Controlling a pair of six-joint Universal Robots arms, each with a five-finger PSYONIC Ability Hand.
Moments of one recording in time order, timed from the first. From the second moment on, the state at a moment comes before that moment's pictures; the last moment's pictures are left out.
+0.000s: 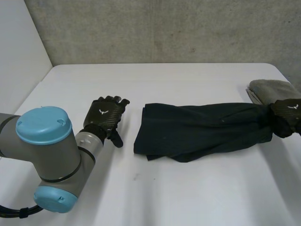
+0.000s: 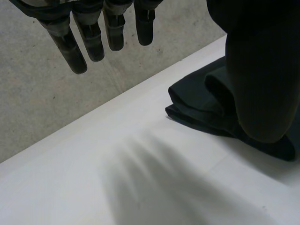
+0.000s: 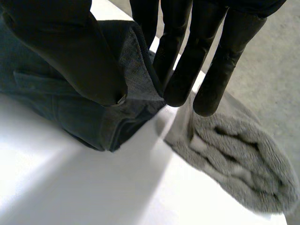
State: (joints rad) left arm 4.17 -2.00 -1.66 3.47 -1.63 3.32; right arm 1.44 -1.26 1.70 -0.06 1.17 2.61; left_hand 0.20 0.21 0.22 0.21 0.05; right_hand 0.97 1.17 1.18 1.19 0.99
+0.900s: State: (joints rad) left arm 4.23 -1.95 -1.67 3.47 -1.64 3.32; right arm 1.97 -1.07 1.20 0.06 1.47 2.88; left_hand 0.20 0.21 0.22 0.21 0.05; right_hand 0.43 0.48 0.48 0.48 0.31
